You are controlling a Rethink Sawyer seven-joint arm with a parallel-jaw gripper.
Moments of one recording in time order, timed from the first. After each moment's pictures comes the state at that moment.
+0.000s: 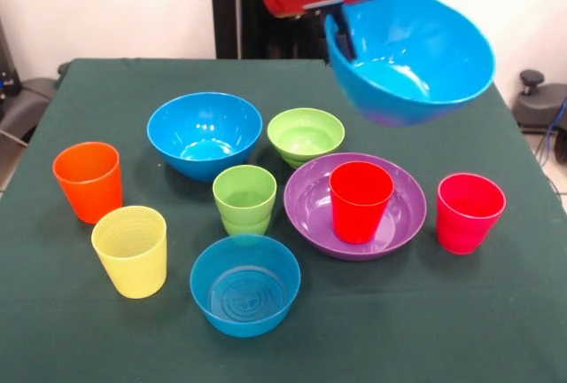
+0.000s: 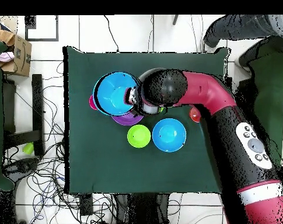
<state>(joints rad) -0.72 -0.69 0.70 1.57 -0.22 1.03 1.92</state>
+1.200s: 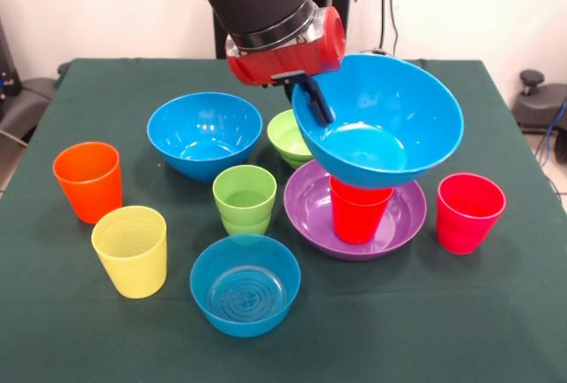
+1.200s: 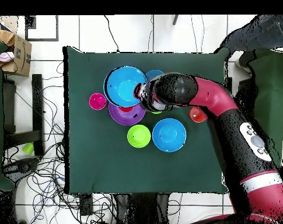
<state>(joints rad) -0.76 -0.57 0.70 1.54 -0.23 0.89 1.92</state>
